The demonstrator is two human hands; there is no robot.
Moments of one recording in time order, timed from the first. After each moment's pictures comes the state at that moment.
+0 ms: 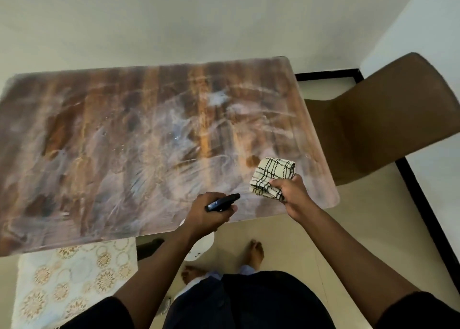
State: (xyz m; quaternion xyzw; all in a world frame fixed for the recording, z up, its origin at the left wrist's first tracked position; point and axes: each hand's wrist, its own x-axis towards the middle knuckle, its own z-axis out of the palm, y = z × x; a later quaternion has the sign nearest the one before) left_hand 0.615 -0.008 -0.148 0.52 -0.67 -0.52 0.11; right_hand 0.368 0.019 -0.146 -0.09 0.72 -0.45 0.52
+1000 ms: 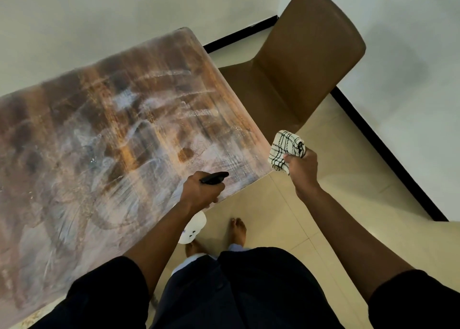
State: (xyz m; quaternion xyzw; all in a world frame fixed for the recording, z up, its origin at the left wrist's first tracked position) left_hand 0.451 -0.017 -0.185 0.53 -0.66 -0.53 -0.04; right_hand 0.225 0.121 -0.159 -0.01 0.80 -0.53 0.28
